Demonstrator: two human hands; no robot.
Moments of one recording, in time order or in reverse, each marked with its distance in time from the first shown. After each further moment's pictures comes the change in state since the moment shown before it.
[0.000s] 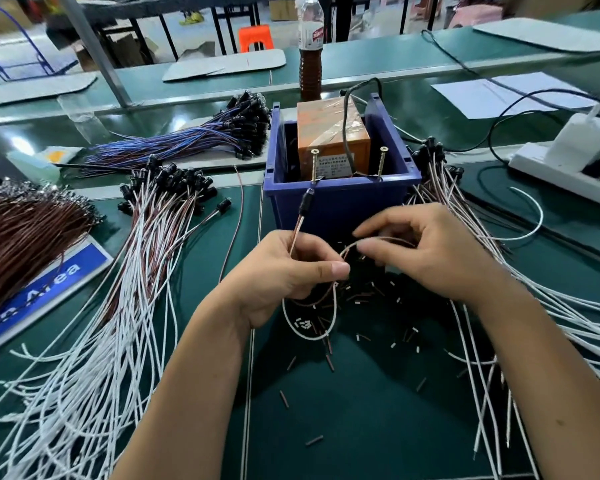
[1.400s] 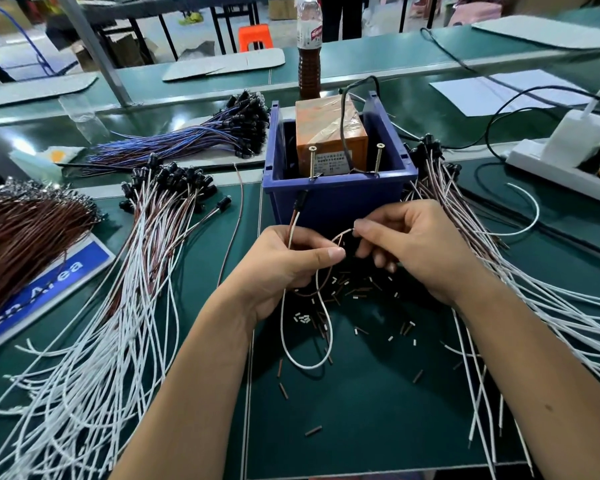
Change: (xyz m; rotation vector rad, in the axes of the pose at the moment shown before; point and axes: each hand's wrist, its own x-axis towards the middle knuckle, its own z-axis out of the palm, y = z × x) left_hand 0.006 -0.003 0.006 -0.084 0.133 -0.001; right_hand 0.004 -0.003 0.020 0.386 0.091 0.258
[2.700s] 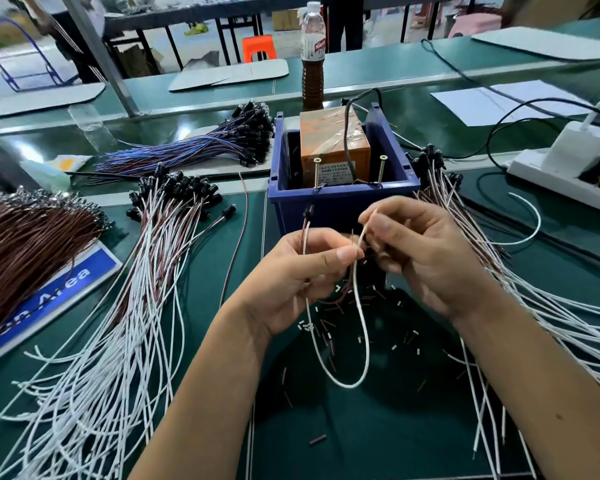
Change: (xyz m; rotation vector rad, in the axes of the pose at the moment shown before) left_hand -0.009 0.005 0.009 -0.261 -0.279 0.106; right_hand -0.004 0.000 0.002 0.438 -0.147 -0.198
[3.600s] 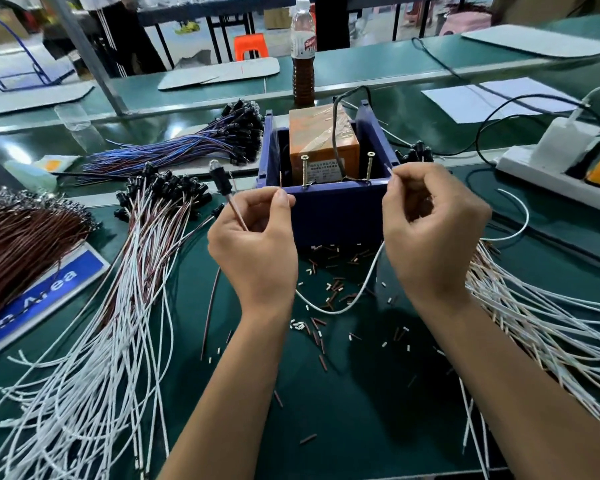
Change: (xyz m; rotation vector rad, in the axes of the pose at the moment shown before) left_hand 0.026 -0.005 0.015 0.399 1.111 0.689; right_hand 0.012 -0.007 0.019 -1.032 0.786 -0.625
